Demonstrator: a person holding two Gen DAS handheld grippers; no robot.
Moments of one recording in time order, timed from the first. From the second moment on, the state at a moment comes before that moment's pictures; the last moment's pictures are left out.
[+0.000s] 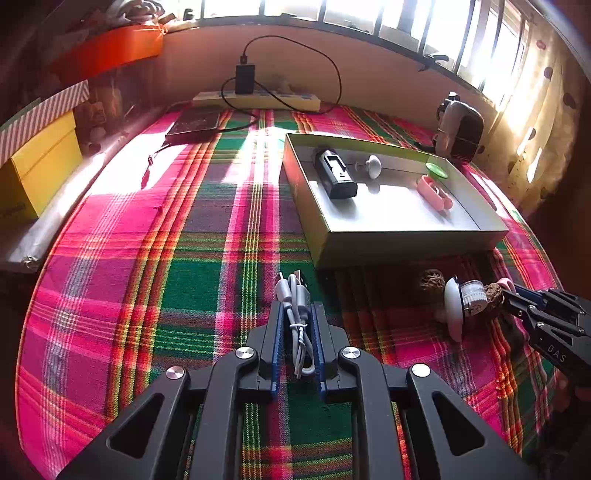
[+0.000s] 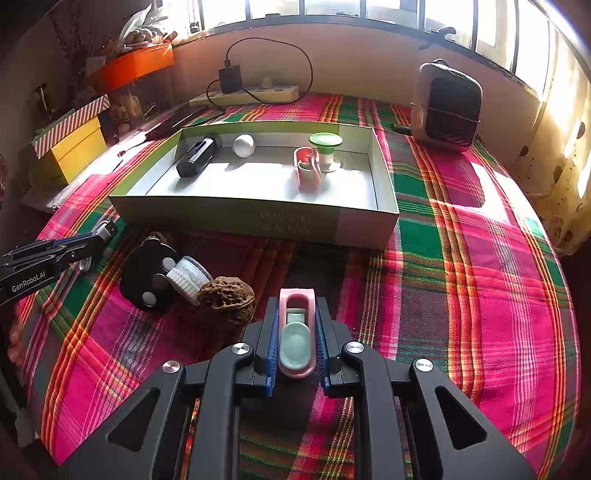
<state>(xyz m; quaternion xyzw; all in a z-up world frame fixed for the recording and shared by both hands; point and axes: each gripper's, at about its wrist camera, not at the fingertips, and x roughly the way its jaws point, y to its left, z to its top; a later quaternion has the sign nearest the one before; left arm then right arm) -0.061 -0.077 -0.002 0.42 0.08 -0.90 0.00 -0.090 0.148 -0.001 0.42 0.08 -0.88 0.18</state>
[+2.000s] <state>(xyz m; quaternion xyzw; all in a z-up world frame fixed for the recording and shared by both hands) -0.178 -0.027 0.030 0.40 0.05 -0.91 -0.10 -0.235 0.097 0.032 0.43 0.03 -0.87 0.24</state>
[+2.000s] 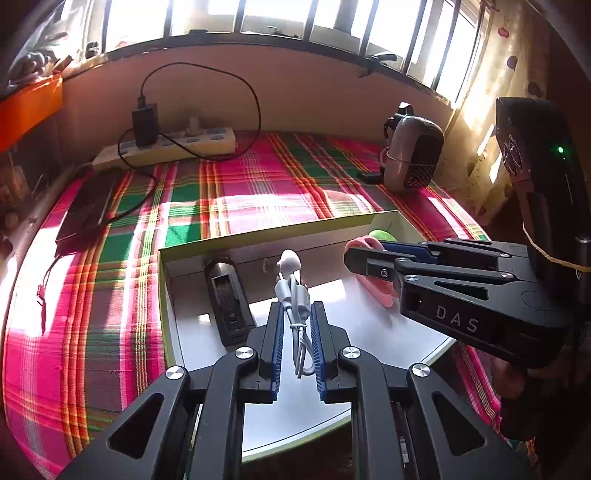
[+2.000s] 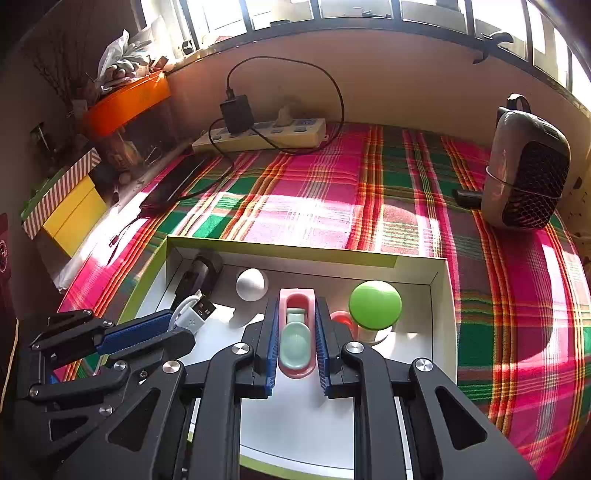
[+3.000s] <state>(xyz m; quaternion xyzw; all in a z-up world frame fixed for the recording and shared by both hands) -0.199 -0.024 0.008 0.43 0.05 -0.90 -0.09 -0.272 0.084 0.008 0.46 0.03 -0.86 0.23</state>
